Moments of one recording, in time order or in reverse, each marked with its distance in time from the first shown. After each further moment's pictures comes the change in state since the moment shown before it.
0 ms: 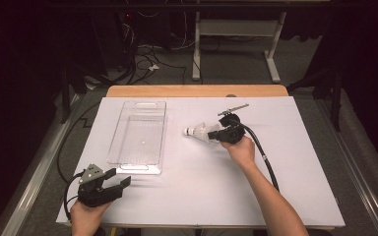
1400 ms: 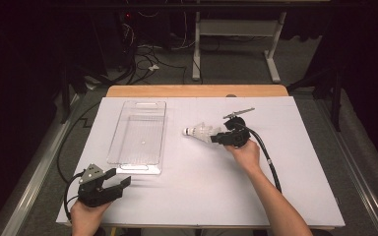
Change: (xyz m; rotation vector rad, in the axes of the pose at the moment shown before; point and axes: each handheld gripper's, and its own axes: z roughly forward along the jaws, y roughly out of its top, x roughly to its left) left arm 0.000 0.000 0.000 -0.001 0.002 -0.001; right arm -0.004 -0.015 -0.009 -0.016 -0.027 0.012
